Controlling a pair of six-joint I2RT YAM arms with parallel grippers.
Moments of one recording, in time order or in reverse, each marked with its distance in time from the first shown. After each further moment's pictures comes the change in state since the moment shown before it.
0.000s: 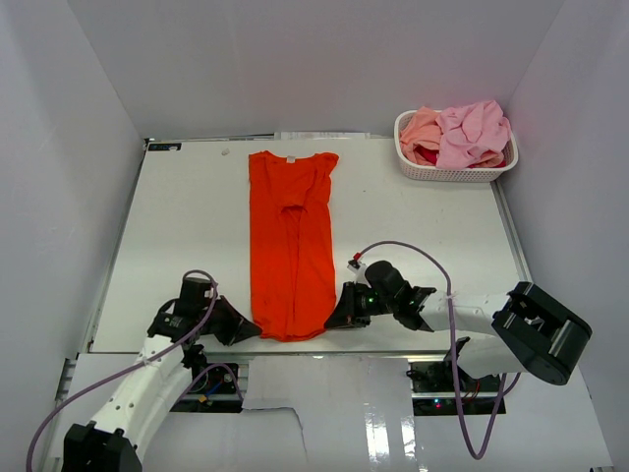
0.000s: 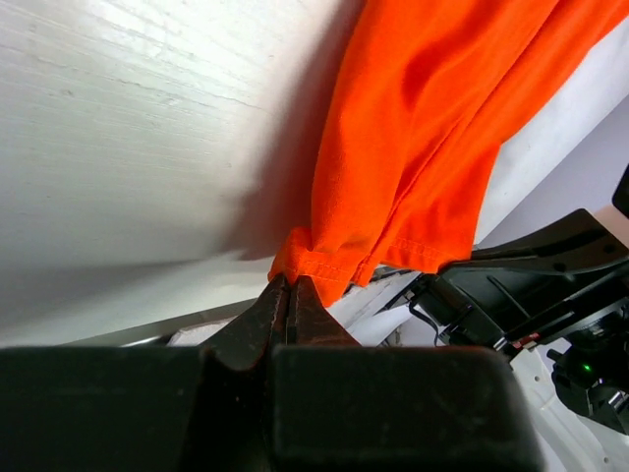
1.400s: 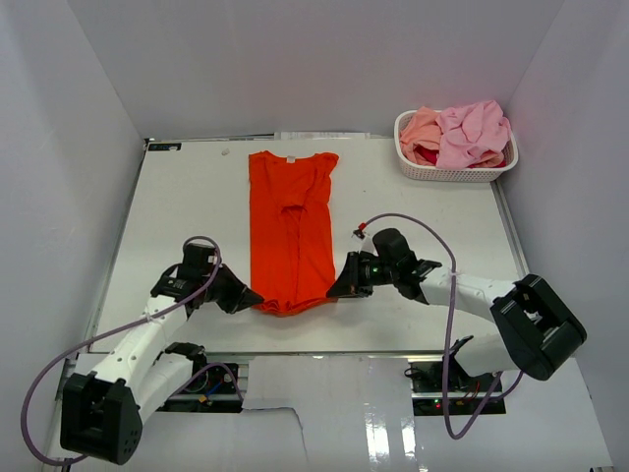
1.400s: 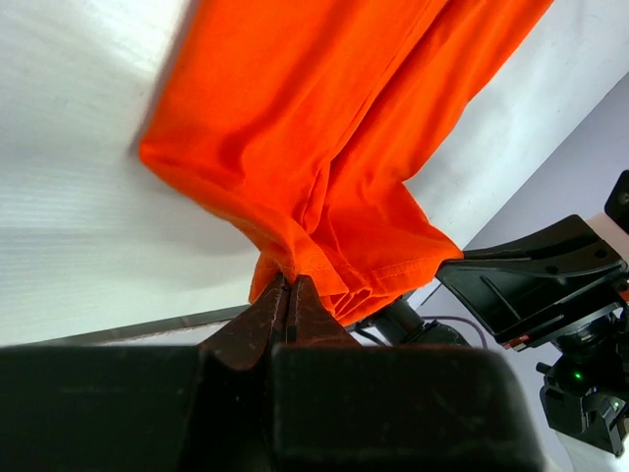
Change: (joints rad) left arm 0.000 0.296 0.265 0.064 -0.058 0.003; right arm -0.203 0.038 0.181 -0.156 -0.130 -0.151
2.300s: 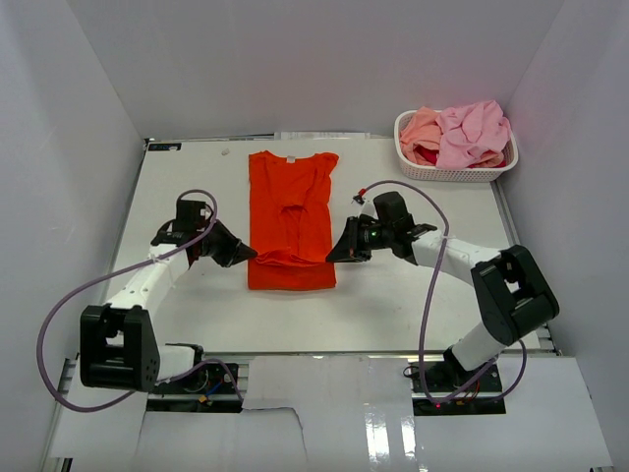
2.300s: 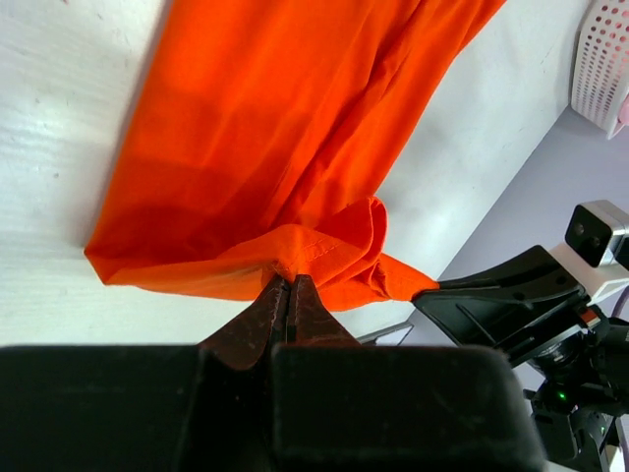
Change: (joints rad) left arm 0.143 0.380 0.312 0.119 0.018 0.129; right arm -0.162 0.207 0.306 -0.136 -0.103 -0.135
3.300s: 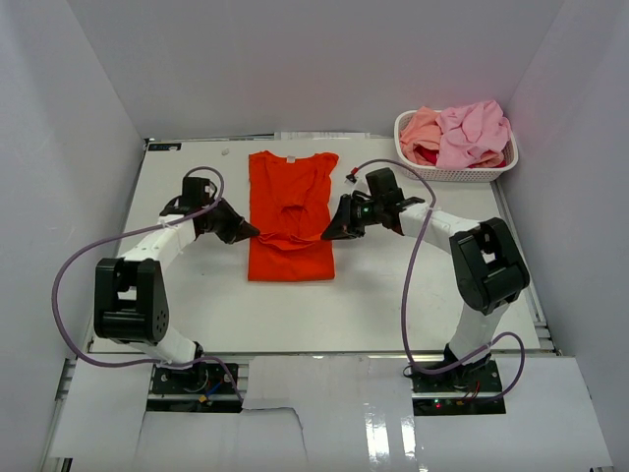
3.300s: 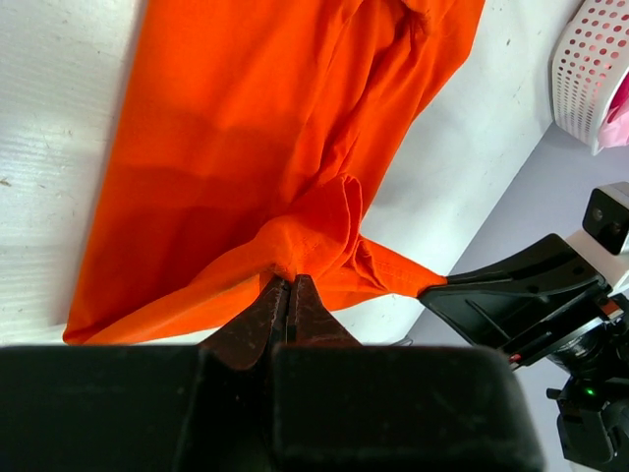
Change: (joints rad) left arm 0.024 0.280 0.203 0.088 0.033 0.064; right arm -0.056 0.236 0.287 -0.110 -0.037 -0.080
